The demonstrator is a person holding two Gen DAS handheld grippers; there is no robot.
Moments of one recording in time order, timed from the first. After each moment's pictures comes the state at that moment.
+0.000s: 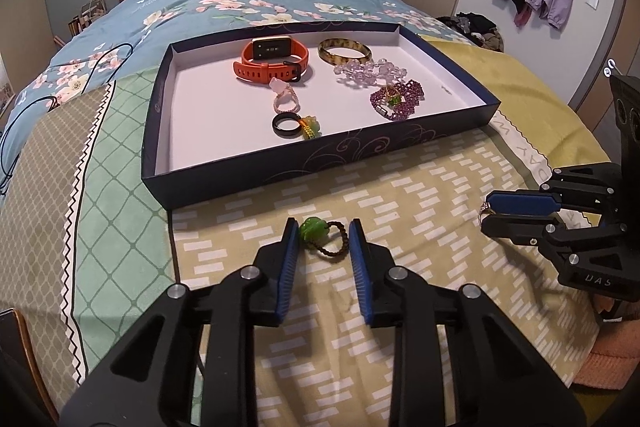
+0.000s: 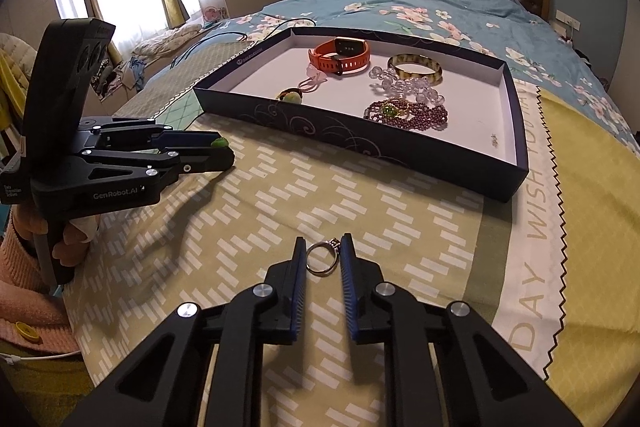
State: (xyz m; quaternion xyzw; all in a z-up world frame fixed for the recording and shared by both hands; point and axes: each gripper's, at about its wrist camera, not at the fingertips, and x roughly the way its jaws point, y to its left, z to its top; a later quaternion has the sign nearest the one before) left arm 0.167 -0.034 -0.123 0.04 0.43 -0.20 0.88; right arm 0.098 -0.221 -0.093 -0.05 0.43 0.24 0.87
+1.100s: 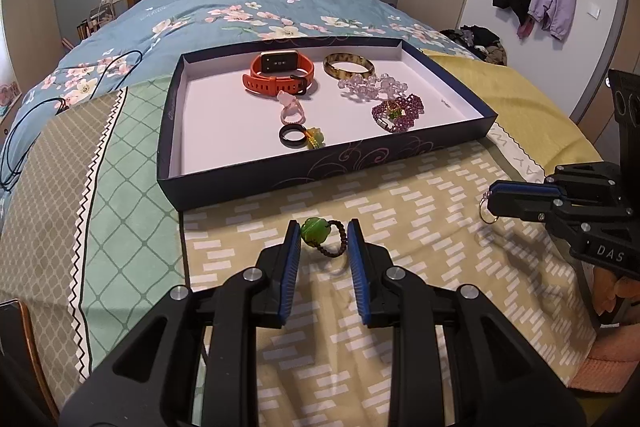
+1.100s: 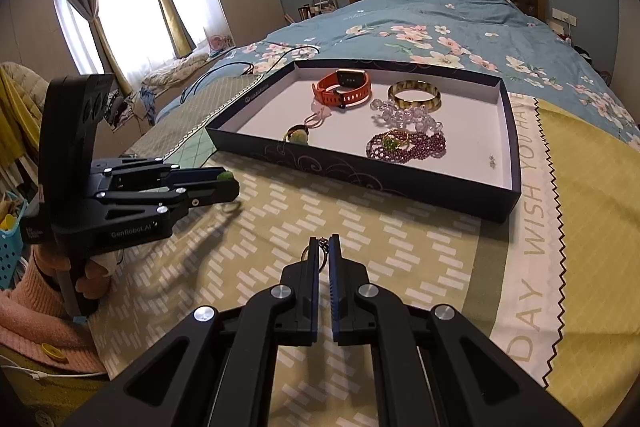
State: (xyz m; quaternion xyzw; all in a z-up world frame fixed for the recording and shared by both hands) left arm 0.153 -0.031 -0.114 0.04 0.41 -0.19 0.89; right arm 0.101 -0.229 -0.076 0.00 0.40 0.26 0.88
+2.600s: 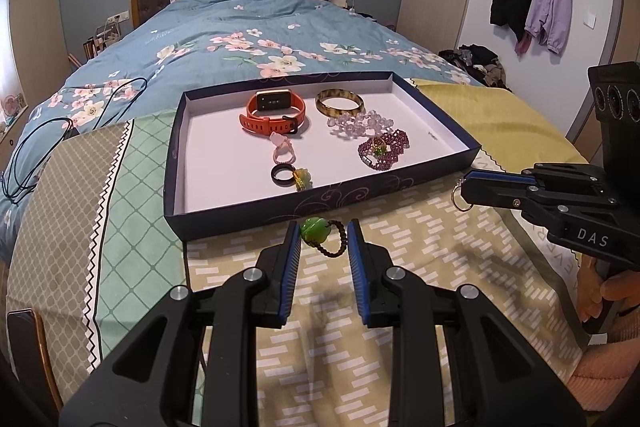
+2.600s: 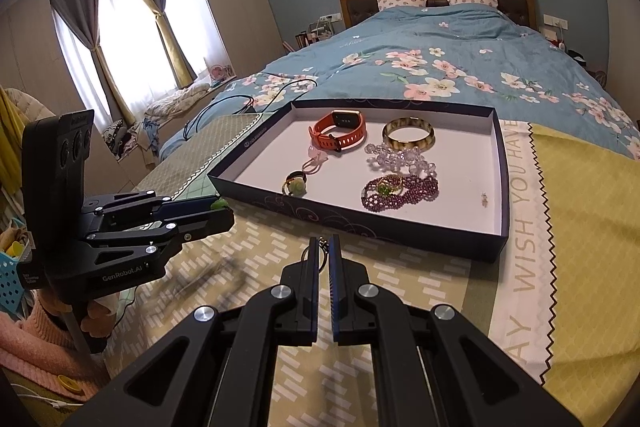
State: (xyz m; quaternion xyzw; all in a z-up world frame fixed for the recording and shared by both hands) left arm 0.143 -0.037 -0.088 0.03 0.37 -0.18 0.91; right arm 0.114 -0.236 -0.057 0.04 0.36 0.26 0.89
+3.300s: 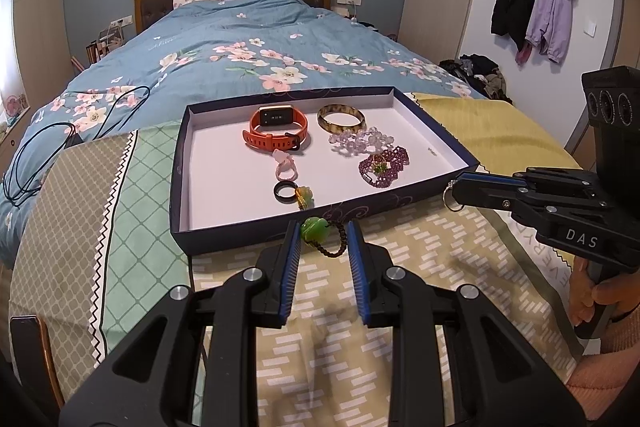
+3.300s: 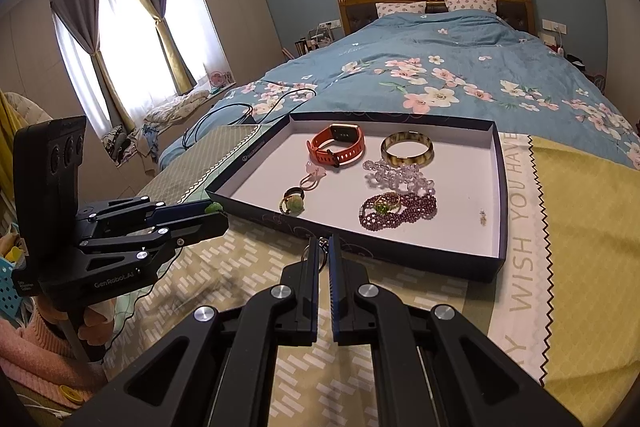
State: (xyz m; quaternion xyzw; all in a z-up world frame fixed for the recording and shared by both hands) left arm 0.145 -0.037 -0.079 0.02 0.35 -0.18 0.92; right arm 0.124 -0.237 -0.052 0.04 0.35 0.26 0.90
